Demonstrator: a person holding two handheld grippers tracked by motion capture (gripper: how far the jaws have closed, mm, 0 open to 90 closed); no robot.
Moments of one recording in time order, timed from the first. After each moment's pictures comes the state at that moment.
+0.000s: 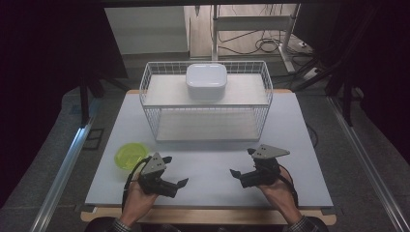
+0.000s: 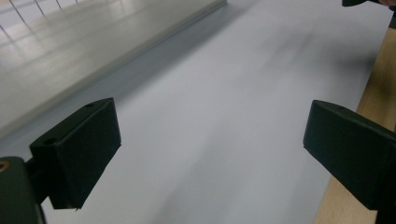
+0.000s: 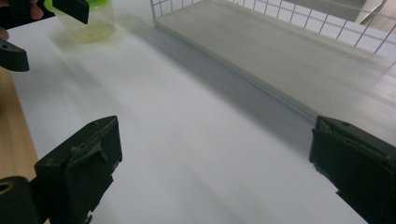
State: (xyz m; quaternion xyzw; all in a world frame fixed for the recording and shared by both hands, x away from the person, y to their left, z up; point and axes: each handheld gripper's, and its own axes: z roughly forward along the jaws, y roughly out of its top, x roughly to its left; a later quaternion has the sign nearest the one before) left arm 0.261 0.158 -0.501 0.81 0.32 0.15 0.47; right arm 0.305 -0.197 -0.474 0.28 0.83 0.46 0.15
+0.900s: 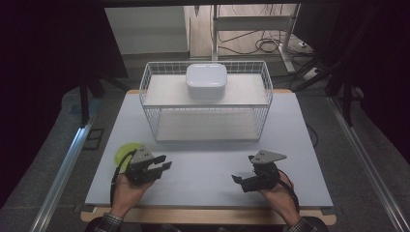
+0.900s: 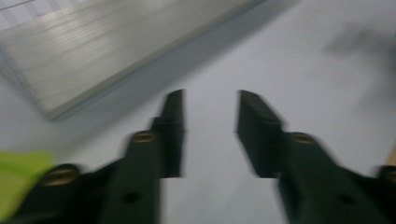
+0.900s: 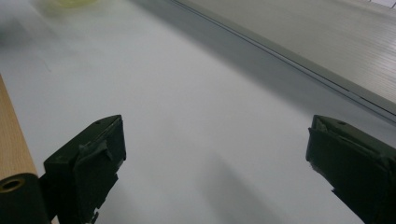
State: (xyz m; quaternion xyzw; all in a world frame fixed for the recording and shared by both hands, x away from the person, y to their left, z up) left arm 0.279 0.203 -0.486 0.79 0.40 0.18 0.43; right arm 0.305 -0.201 -0.495 0.29 0.85 0.42 0.14
